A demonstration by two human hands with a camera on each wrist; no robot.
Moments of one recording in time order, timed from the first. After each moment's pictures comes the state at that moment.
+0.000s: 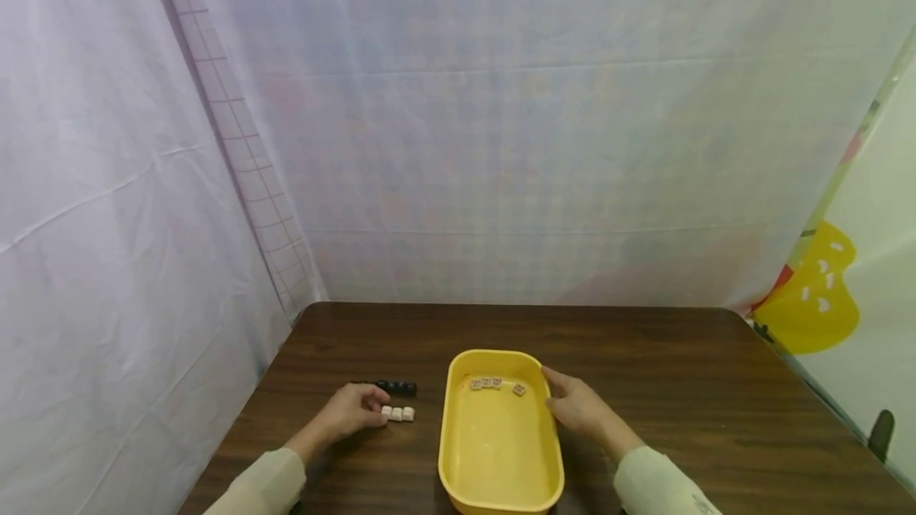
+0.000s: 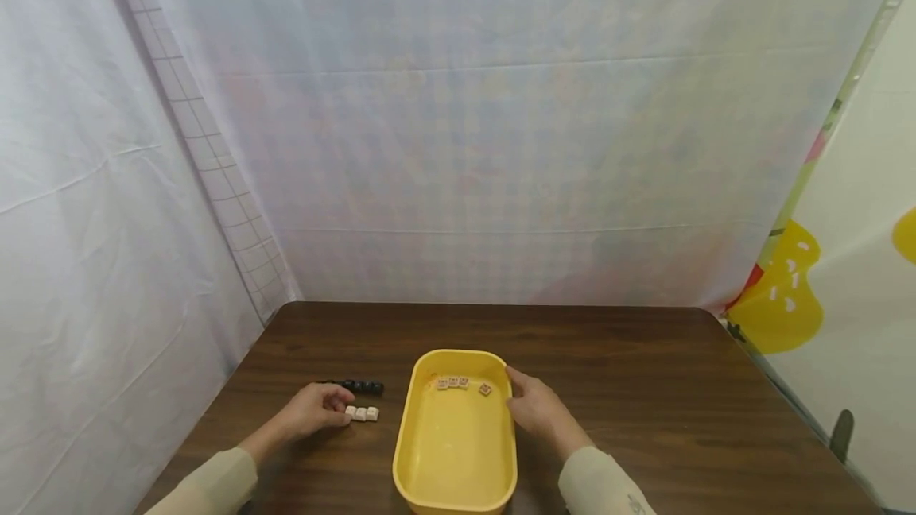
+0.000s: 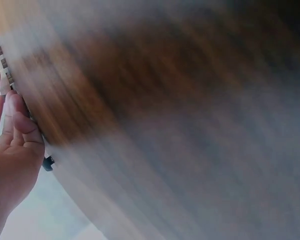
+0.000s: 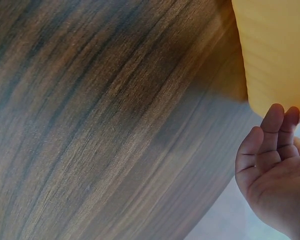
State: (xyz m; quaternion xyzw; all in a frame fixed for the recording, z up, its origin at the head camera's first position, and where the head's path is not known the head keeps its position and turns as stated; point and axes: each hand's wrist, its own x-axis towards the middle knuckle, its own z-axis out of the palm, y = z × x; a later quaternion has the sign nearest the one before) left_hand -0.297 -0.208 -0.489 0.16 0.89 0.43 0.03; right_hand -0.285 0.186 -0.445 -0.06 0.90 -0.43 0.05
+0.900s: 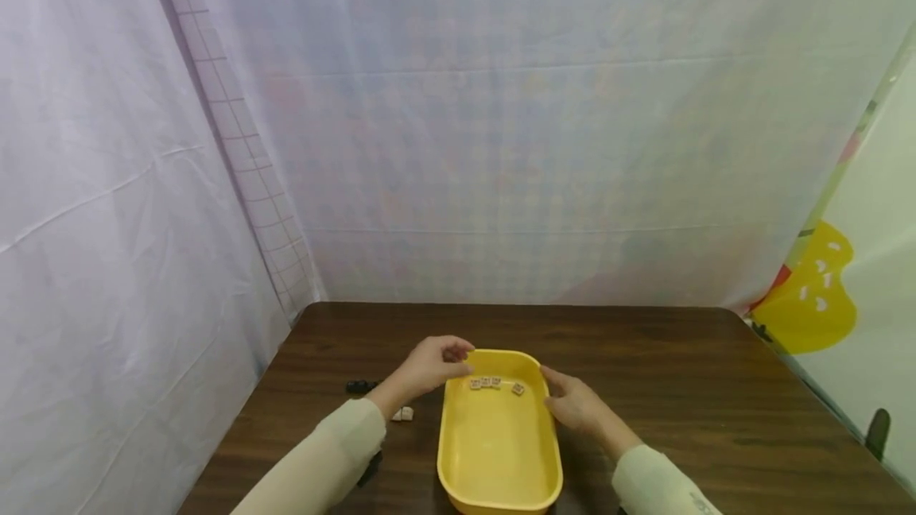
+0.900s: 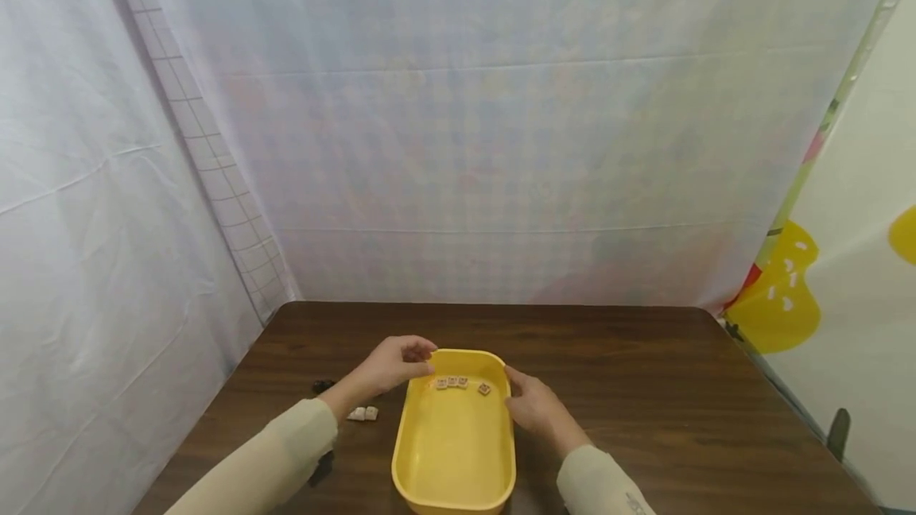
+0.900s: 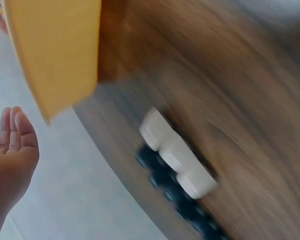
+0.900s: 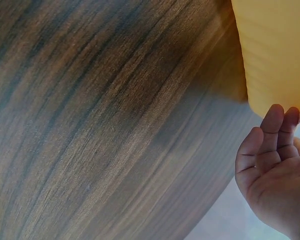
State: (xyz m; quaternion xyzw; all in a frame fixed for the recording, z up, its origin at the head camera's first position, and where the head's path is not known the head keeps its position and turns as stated) left_hand -0.327 -0.085 -0.425 0.21 0.86 0.46 0.04; right_hand -0.283 0.184 -0.444 -0.06 0.89 -0.44 0.05
